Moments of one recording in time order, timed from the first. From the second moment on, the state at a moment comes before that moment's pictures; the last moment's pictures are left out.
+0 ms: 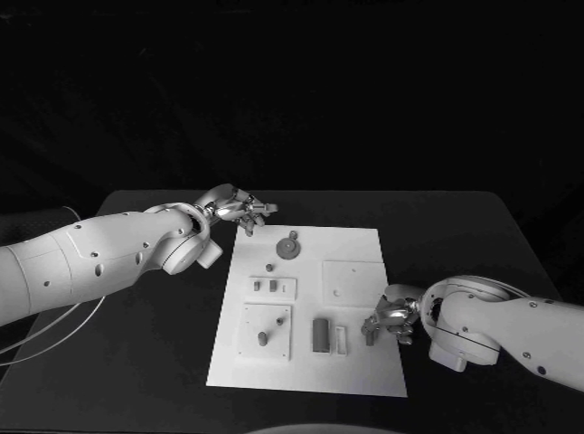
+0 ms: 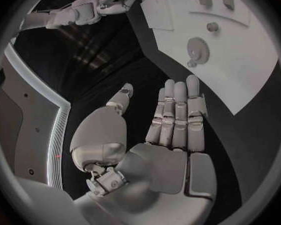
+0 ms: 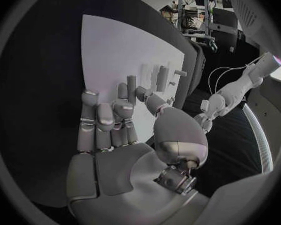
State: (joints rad) left arm 1.25 -0.78 -0.17 1.25 -0.57 -0.26 0.16; left_hand 0.80 -0.10 0.32 -0.16 0.06 0.91 0.16 0.27 0.49 1.11 0.08 0.33 0.48 0.96 0.00 0.86 0.79 0.06 1.06 -0.09 0.38 1.11; right arm 1.17 -0.79 -0.24 1.59 -0.97 -0.05 -0.53; right_hand 0.87 -0.02 0.59 -0.27 0.33 1.06 0.07 0.28 0.58 1.25 -0.03 1.25 0.85 1.18 -0.09 1.49 0.92 0.25 1.10 -0.01 0.91 1.31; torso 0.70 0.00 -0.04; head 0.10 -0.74
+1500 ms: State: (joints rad) left arm 1.25 -0.78 -0.17 1.25 -0.58 -0.26 0.16; left_hand 0.80 -0.10 0.32 -0.16 0.06 0.91 0.16 0.27 0.48 1.11 0.08 0.33 0.48 0.96 0.00 0.86 0.79 0.06 1.07 -0.09 0.38 1.11; right arm 1.16 -0.69 -0.24 1.57 -0.94 0.00 -0.53; right_hand 0.87 -0.01 0.59 -0.26 0.33 1.05 0.07 0.28 0.58 1.25 -0.03 1.25 0.85 1.19 -0.09 1.49 0.91 0.25 1.10 -0.01 0.91 1.31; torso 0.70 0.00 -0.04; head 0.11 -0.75
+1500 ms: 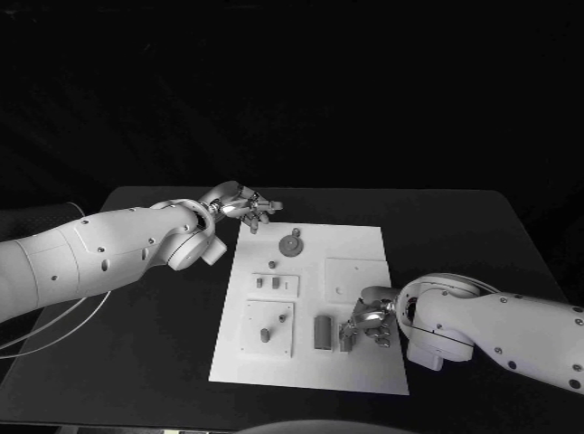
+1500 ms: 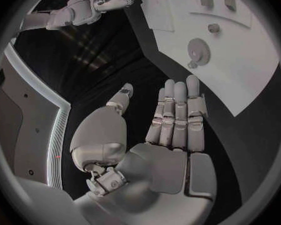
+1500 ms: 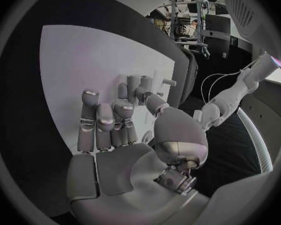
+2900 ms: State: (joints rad) left arm 1.25 -0.78 -0.17 1.25 -0.58 -0.26 0.15; left_hand 0.80 -0.10 0.32 -0.16 0.06 0.91 0.16 0.27 0.49 1.11 0.08 0.33 0.48 0.96 0.00 0.86 0.79 0.06 1.06 -0.09 0.38 1.11; right arm 1.16 -0.67 -0.24 1.54 -0.95 0.03 -0.54; right_hand 0.82 -0.04 0.63 -0.26 0.17 1.05 0.08 0.28 0.58 1.24 -0.03 1.24 0.85 1.18 -0.10 1.49 0.90 0.25 1.11 -0.01 0.91 1.31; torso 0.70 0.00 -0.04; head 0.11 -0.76
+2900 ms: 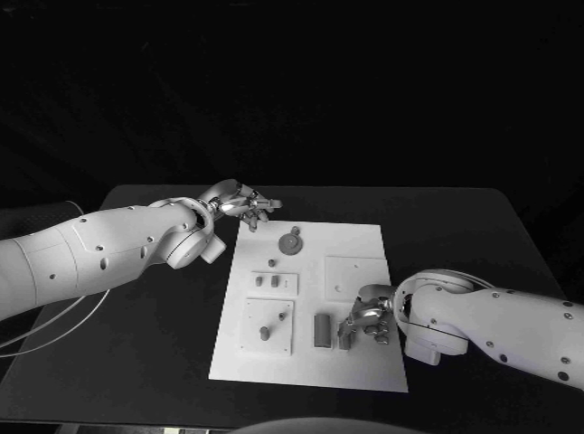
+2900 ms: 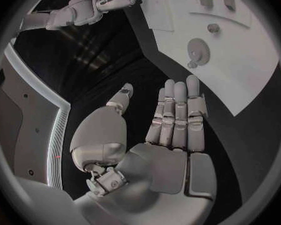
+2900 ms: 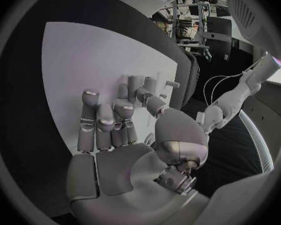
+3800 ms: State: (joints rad) left arm 1.25 -0.78 -0.17 1.25 -0.58 -0.26 0.15; left_hand 0.80 -0.10 0.32 -0.16 0.06 0.91 0.16 0.27 0.48 1.11 0.08 0.33 0.48 0.96 0.00 0.86 0.79 0.06 1.07 -0.09 0.38 1.11; right arm 1.16 -0.66 -0.24 1.52 -0.95 0.03 -0.54; right_hand 0.80 -0.11 0.64 -0.19 0.08 1.04 0.08 0.27 0.57 1.24 -0.03 1.24 0.85 1.18 -0.10 1.49 0.90 0.25 1.11 -0.01 0.91 1.31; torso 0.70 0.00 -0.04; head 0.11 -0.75
